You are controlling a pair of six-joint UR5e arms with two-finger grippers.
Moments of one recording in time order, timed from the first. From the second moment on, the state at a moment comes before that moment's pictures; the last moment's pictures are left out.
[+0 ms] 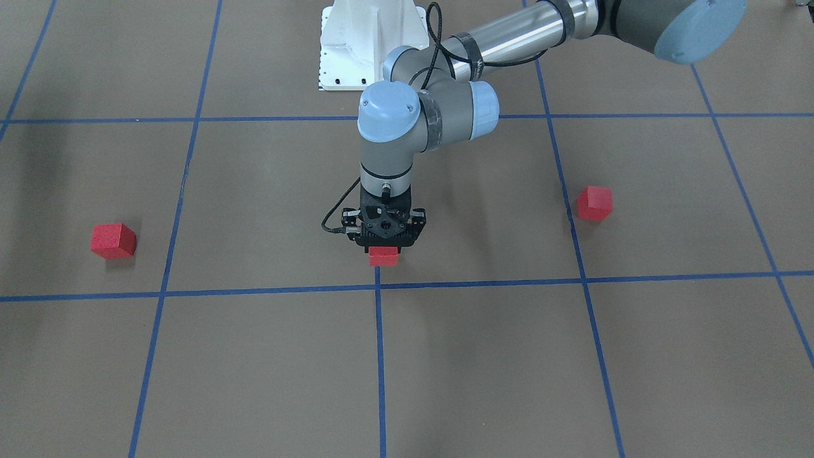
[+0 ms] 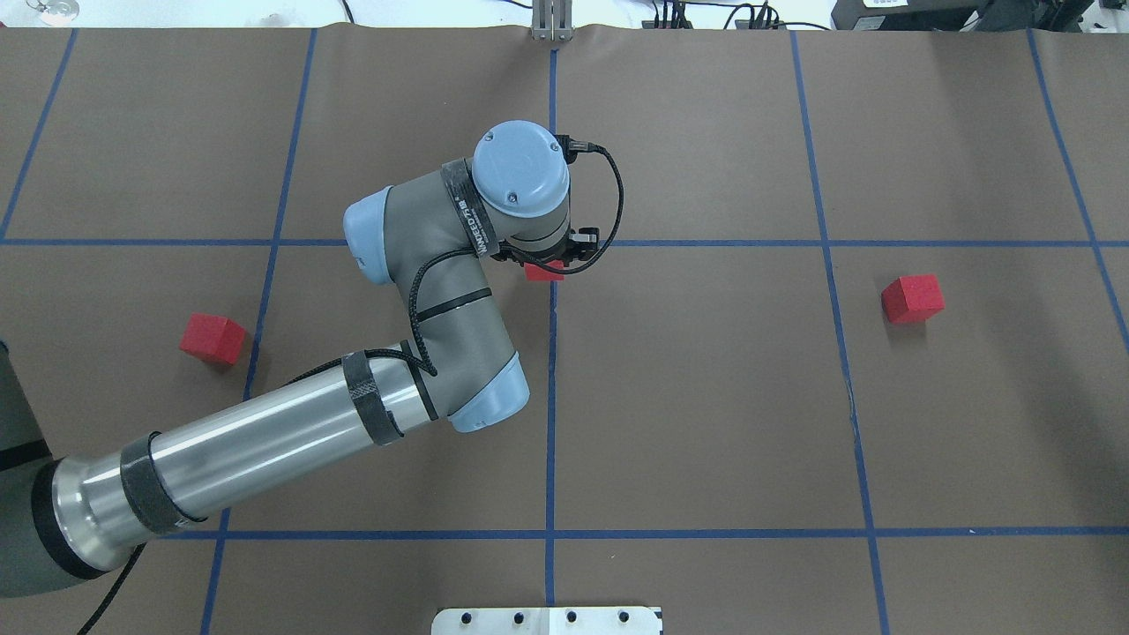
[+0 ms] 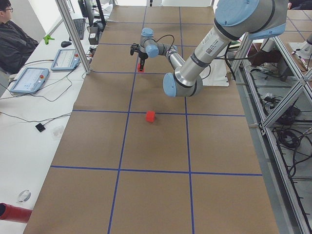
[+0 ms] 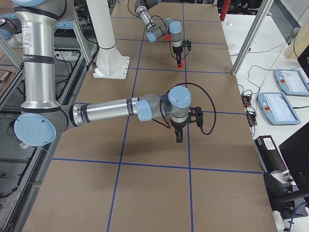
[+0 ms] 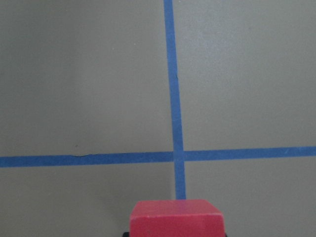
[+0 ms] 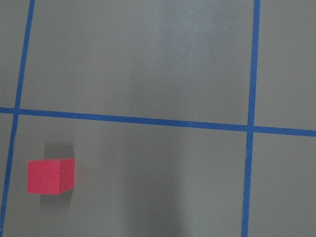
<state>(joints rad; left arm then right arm) -0.56 -2.53 -1.25 -1.78 -1.77 -1.18 1.47 -1.60 1.79 -1.49 2.42 0.19</state>
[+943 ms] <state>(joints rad) -0.53 -2.54 -1.22 -1.79 -1.77 -1.18 1.47 -1.60 1.79 -1.50 2.42 0.19</state>
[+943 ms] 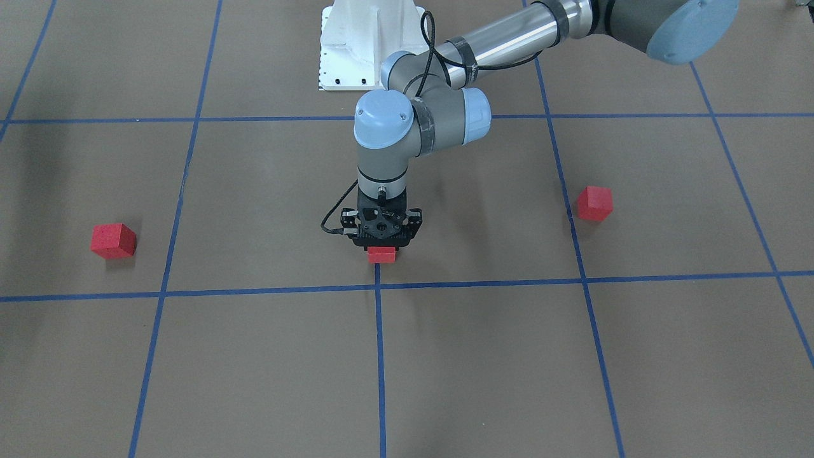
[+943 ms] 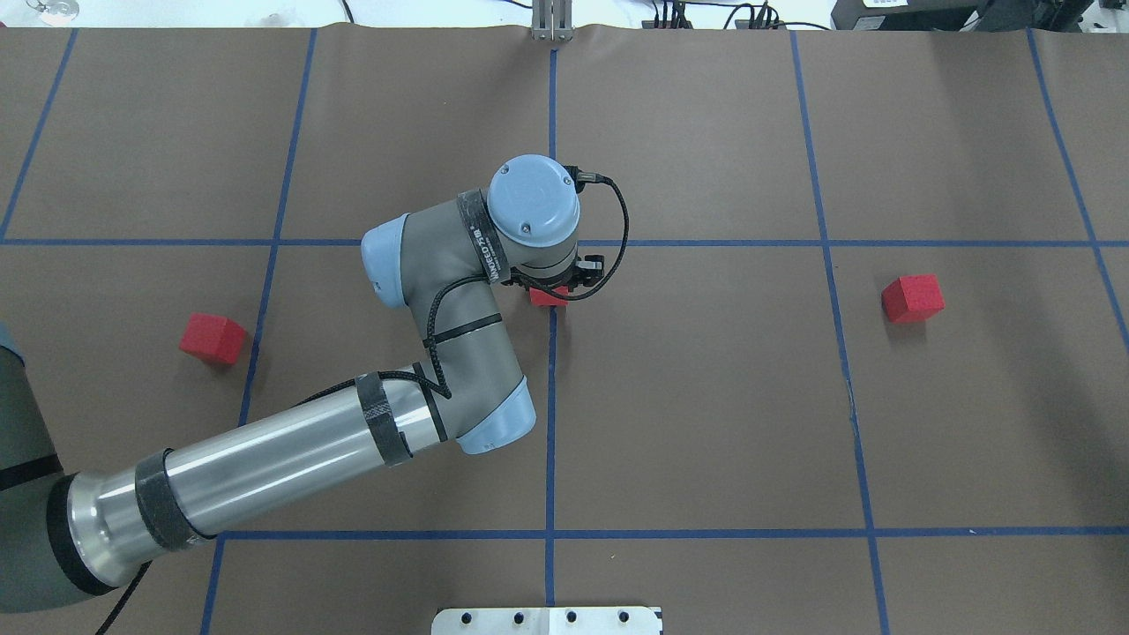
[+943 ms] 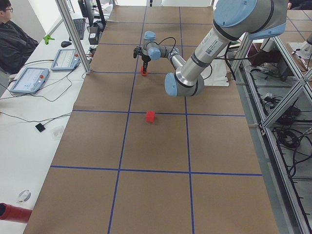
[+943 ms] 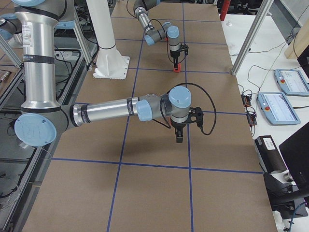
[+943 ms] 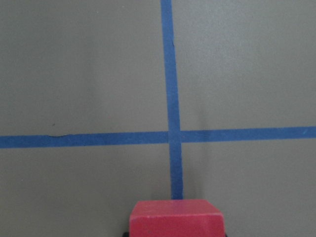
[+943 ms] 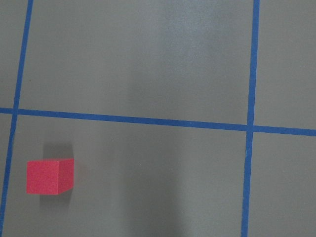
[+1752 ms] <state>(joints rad) -0.59 -2.53 -1.26 -1.81 -1.77 -1.17 1.36 -1.51 1.83 -1.49 2.41 0.35</state>
